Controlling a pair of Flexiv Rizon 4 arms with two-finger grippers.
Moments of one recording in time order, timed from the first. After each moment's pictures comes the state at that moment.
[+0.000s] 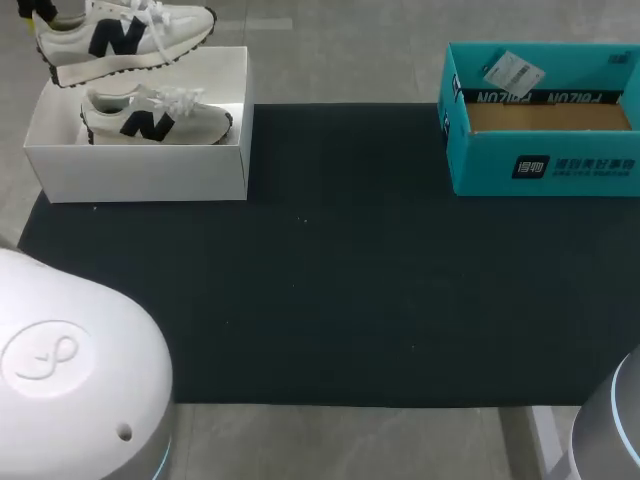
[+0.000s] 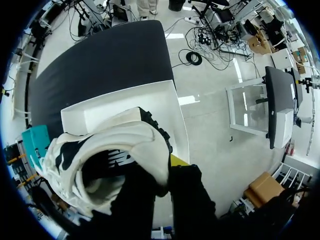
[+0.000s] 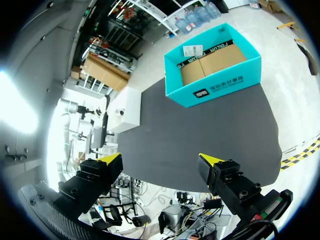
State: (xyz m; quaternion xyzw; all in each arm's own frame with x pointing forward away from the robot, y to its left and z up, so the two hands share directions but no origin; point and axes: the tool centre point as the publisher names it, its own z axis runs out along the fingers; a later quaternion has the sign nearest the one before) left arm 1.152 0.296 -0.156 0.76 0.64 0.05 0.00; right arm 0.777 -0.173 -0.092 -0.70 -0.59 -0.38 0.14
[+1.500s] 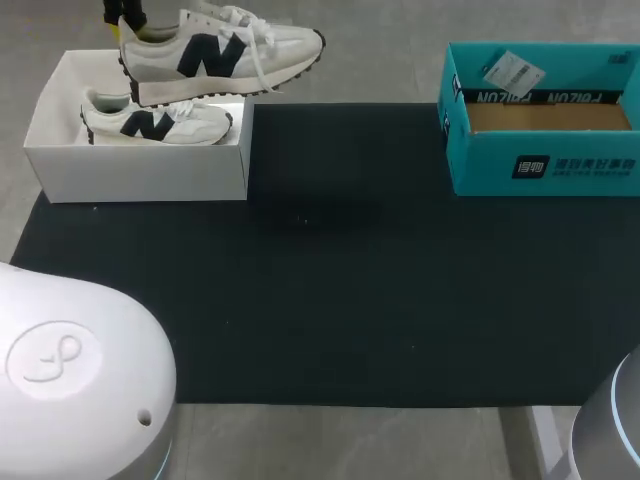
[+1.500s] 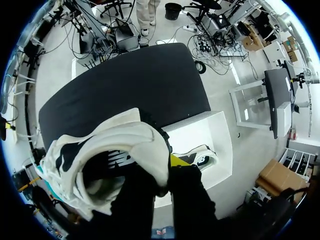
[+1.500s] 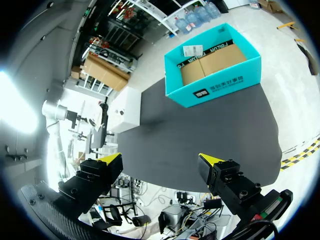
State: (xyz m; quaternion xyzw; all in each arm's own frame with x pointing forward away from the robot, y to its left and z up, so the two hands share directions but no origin) left arm 1.015 0.107 -0.097 0.80 0.59 0.04 -0.02; right arm 0.777 -0.173 -0.092 -0.70 -0.59 -0.38 0.14
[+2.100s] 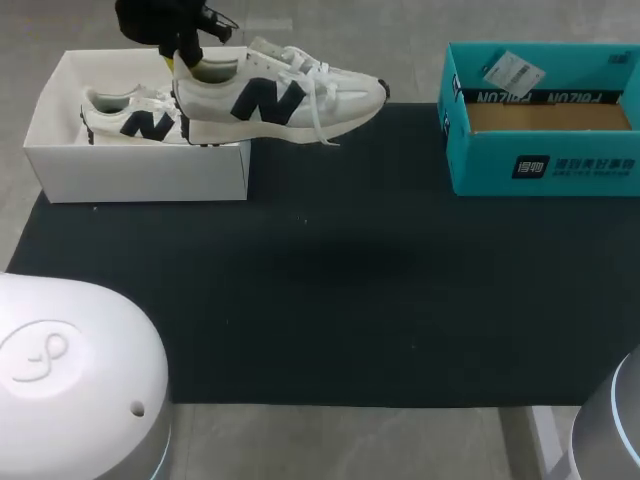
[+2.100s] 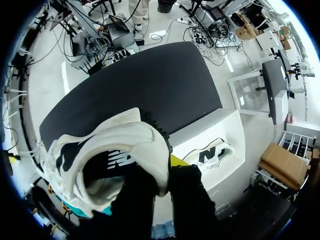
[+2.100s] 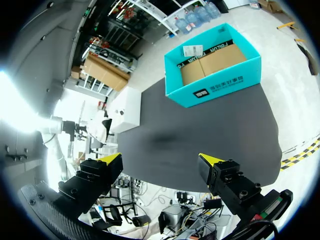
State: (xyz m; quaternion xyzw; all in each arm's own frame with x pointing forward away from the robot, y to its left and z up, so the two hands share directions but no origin) left arm 0.937 0.012 -0.101 0.84 0.54 0.08 0.01; right arm 0.777 -0.173 -0.092 -0.70 -0.59 -0.38 0.14
